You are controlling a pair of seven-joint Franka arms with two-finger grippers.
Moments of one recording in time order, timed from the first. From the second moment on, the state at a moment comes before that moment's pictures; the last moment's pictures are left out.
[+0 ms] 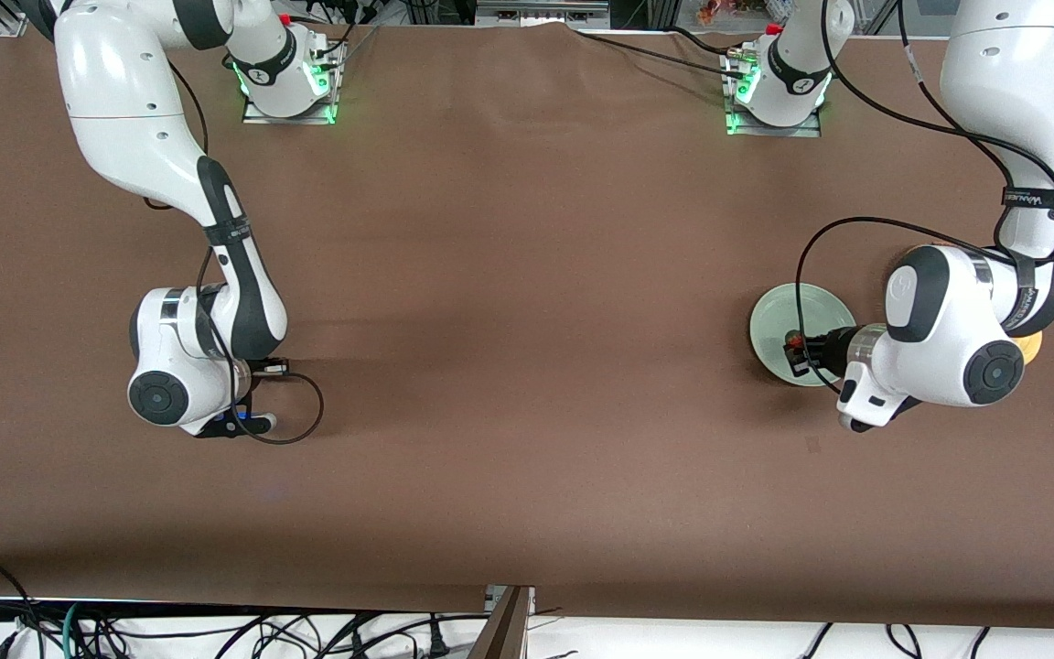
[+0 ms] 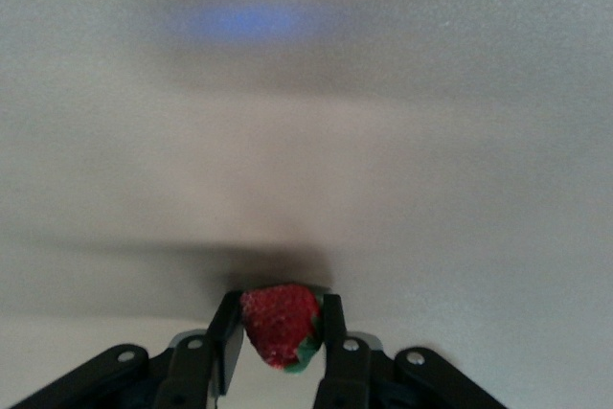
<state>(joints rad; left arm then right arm) 0.02 0.55 -0.08 -1.67 -0.15 1.90 -0.44 0.25 0.82 -0.18 -1.47 0.08 1.92 -0.02</state>
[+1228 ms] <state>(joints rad) 0.03 0.35 -0.09 -1.89 -0.13 2.04 -0.27 0.78 0.90 -0.14 -1.33 0.30 2.45 0.97</state>
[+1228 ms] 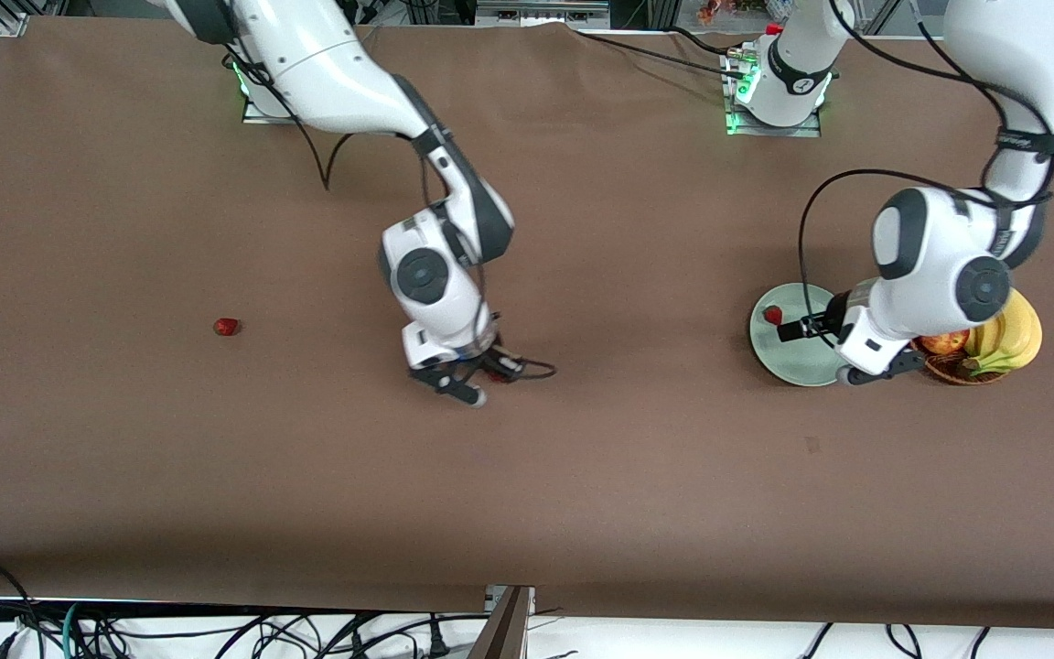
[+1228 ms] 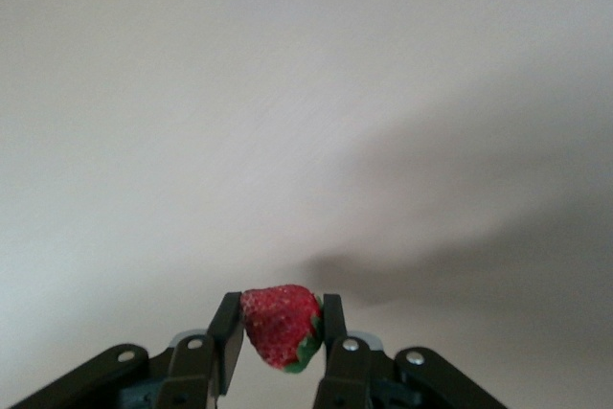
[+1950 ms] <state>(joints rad) 0.02 0.36 -0.14 -1.68 -0.24 1.95 -0.41 0.99 1.04 -0.14 -1.19 0.30 2.59 1.09</state>
